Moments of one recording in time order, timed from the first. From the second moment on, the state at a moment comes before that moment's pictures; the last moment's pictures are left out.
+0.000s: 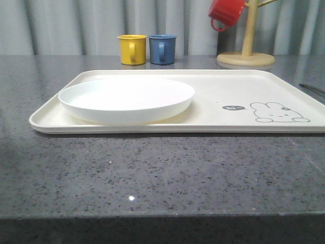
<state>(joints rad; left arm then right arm) -0.59 0.77 -0.91 0.04 0.82 0.09 0.00 0.67 -0.69 -0.04 0.65 0.09</state>
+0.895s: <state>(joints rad) -0.59 0.77 -0.91 0.04 0.82 0.09 0.00 1.59 -1.32 -0.01 1.10 0.02</state>
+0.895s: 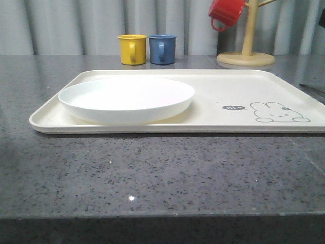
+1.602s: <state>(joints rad) -0.59 0.77 -0.91 0.04 0.82 0.09 -0.02 1.82 -1.50 0.04 1.17 -0.03</state>
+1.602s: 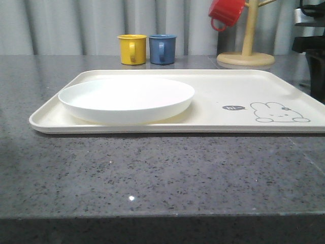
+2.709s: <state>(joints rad) -0.59 0.77 -0.91 0.04 0.82 0.09 0.35 1.81 -1.55 0.08 1.19 0.11</state>
